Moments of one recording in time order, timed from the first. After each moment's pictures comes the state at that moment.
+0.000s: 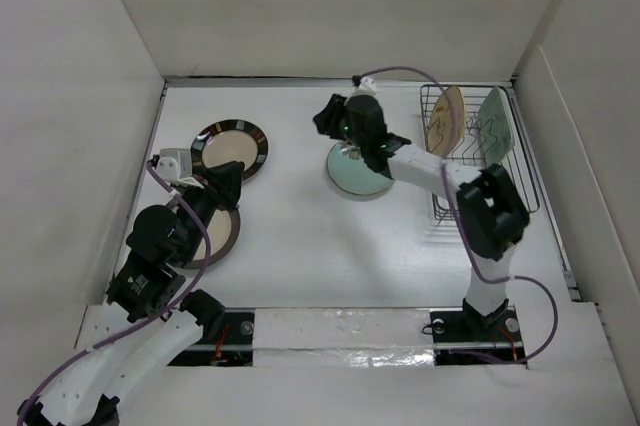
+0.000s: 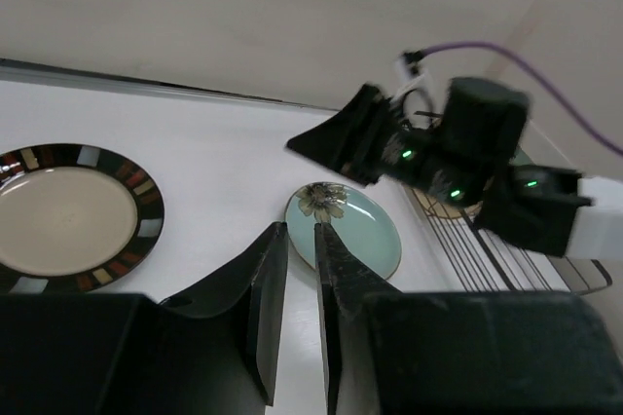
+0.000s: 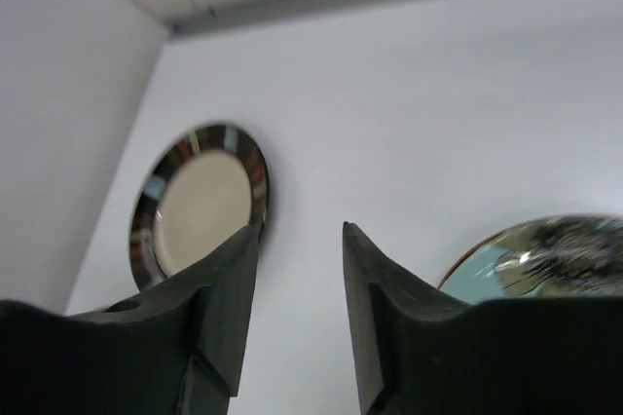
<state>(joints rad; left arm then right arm) -0.61 0.47 0.79 -0.23 -0.27 -0.36 0.62 1.84 1.39 0.25 0.16 0.59</state>
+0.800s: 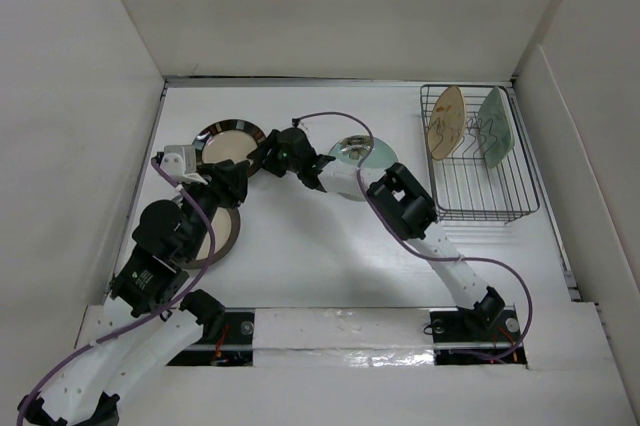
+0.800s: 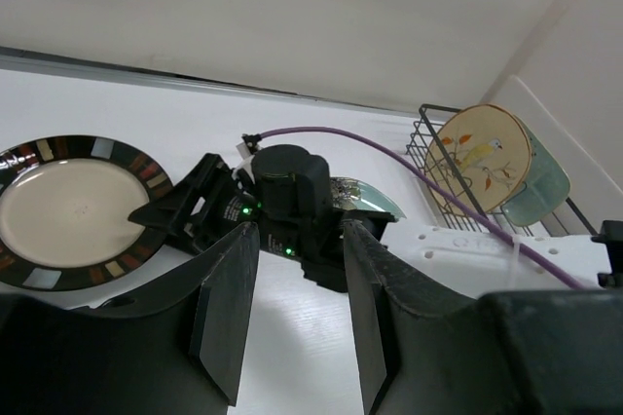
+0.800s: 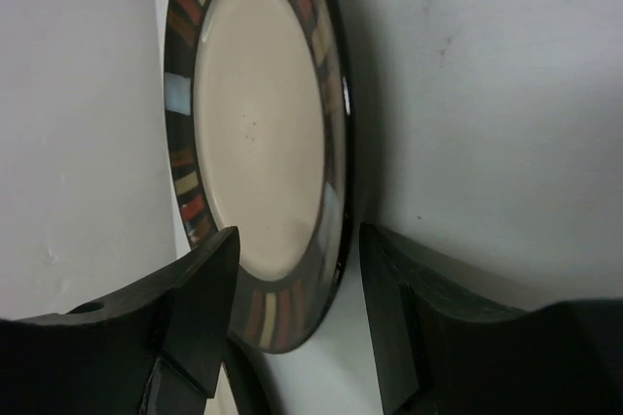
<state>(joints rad) -0.61 0.50 0.79 -0.23 -0.32 -0.35 0.81 2.56 1.96 0.20 0.02 1.16</state>
